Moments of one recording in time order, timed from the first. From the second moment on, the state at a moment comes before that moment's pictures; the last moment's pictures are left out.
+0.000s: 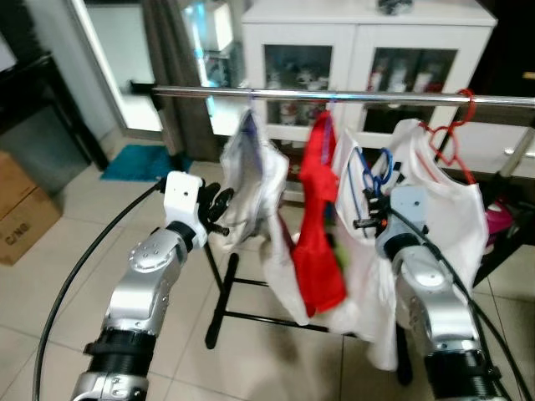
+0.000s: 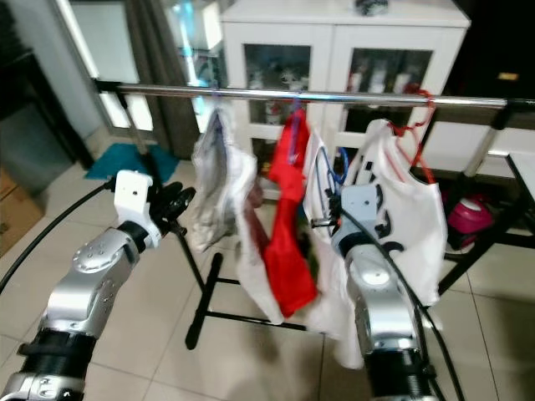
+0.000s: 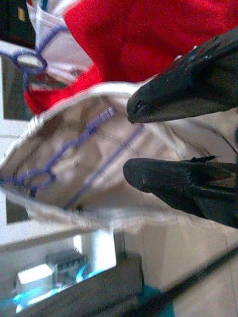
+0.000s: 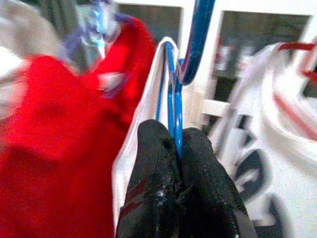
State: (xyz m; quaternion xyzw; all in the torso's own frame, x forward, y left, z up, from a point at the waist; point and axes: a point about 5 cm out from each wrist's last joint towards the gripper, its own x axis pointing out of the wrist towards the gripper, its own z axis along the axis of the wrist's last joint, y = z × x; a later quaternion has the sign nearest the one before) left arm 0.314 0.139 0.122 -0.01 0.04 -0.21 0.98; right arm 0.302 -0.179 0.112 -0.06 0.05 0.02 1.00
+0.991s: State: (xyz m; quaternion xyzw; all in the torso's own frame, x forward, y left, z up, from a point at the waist) left arm 0.333 0.090 0.185 0.08 -0.02 -0.52 0.85; right arm 0.390 -0.211 0.175 -0.12 0.05 -0.05 0.99
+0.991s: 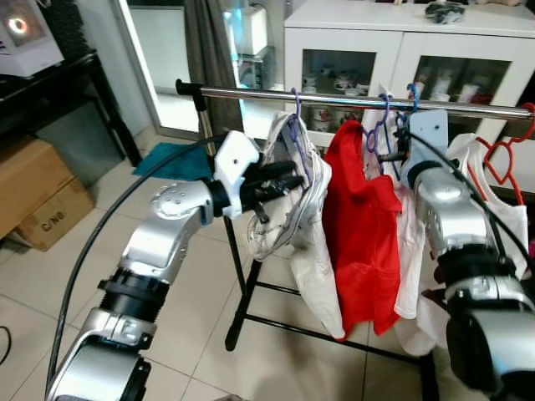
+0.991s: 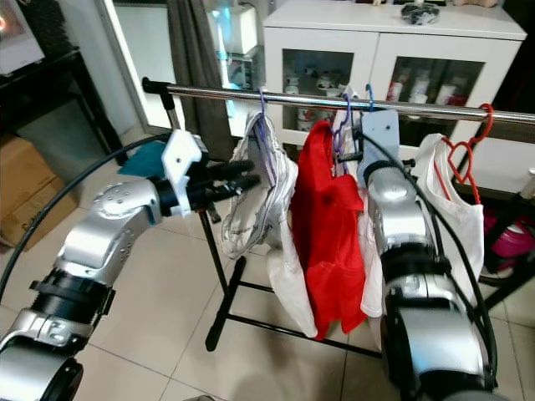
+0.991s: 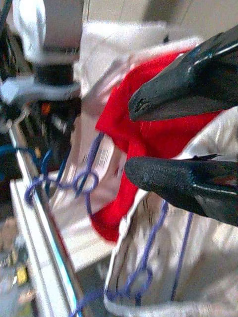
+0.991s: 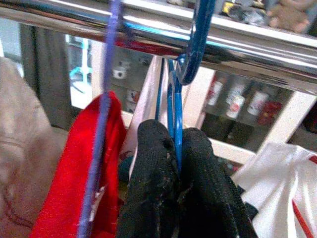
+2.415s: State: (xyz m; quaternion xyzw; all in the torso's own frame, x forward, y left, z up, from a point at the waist) left arm 0.328 0.110 0.169 0.05 -0.03 -0.43 0.90; right arm 0.363 -0.258 0.200 -0.08 0.01 -0.04 1.00
